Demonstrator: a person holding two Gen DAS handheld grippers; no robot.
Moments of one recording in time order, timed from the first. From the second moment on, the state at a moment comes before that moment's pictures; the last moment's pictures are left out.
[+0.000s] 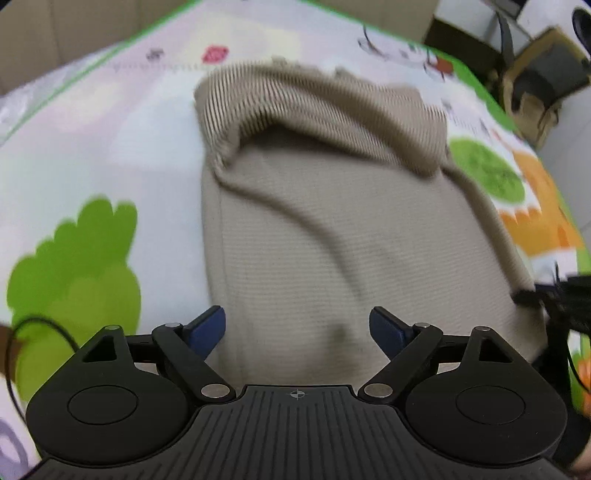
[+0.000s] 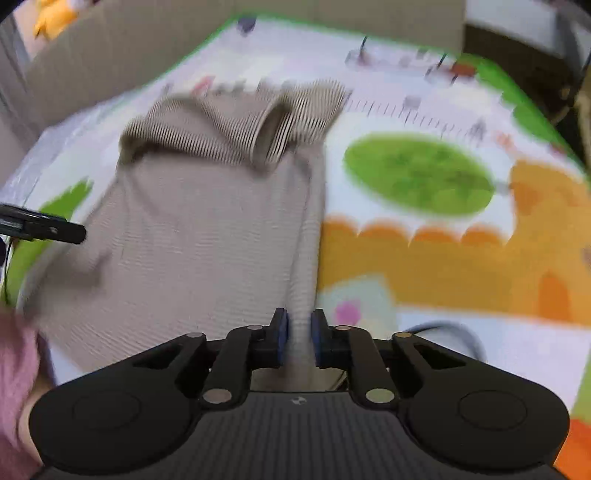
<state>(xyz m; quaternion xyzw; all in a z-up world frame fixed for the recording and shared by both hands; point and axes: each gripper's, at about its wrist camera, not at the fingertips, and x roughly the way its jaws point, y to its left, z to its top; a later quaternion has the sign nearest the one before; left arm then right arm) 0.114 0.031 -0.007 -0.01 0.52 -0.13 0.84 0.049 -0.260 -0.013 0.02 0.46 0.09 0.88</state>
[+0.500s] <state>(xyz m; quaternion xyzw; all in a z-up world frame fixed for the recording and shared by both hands) 0.198 0.026 -0.054 -0.01 0.51 -0.05 0.86 0.163 -0.232 -0.058 0.06 0.43 0.06 0.90</state>
